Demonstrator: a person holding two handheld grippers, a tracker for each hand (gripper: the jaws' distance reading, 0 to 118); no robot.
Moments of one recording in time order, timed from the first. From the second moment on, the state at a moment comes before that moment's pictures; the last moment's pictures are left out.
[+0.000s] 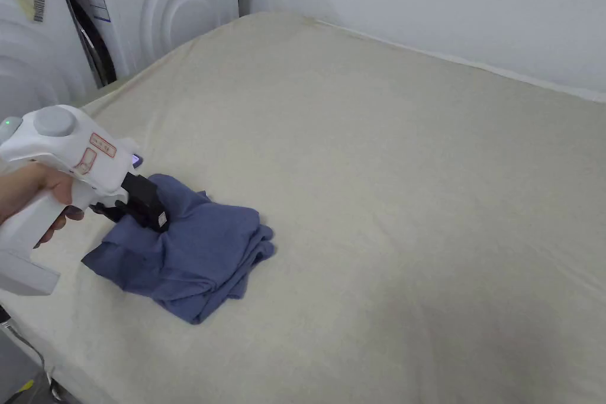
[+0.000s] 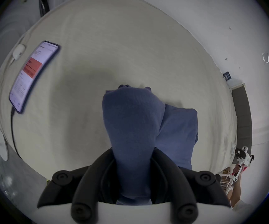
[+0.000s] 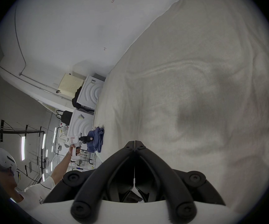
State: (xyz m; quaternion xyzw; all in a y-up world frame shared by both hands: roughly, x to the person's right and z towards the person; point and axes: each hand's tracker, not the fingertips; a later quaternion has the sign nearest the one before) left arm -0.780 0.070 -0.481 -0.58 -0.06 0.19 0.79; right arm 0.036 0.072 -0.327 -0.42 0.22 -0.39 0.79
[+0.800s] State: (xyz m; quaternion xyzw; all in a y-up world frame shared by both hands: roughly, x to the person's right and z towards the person) left arm -0.294 0.262 -0.389 -0.22 -0.15 0.02 0.96; right arm 0.043 0.259 -0.297 -0.19 -0.06 -0.01 0.98
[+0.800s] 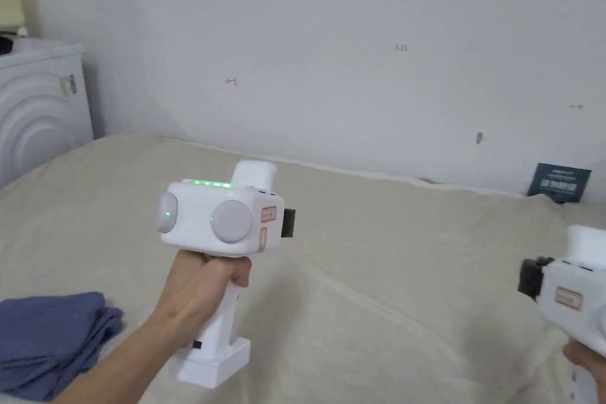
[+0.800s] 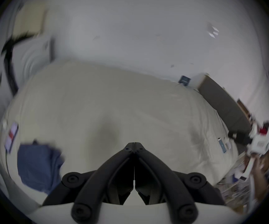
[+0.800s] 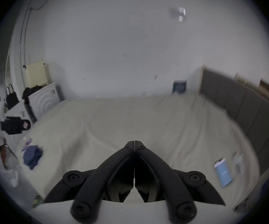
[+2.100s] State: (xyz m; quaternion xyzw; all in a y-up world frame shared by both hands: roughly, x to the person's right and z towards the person) left arm -0.244 0.449 -0.321 -0.07 -0.03 -0.01 1.00; right arm 0.067 0.419 -0.259 -0.03 -0.10 0.01 0.99
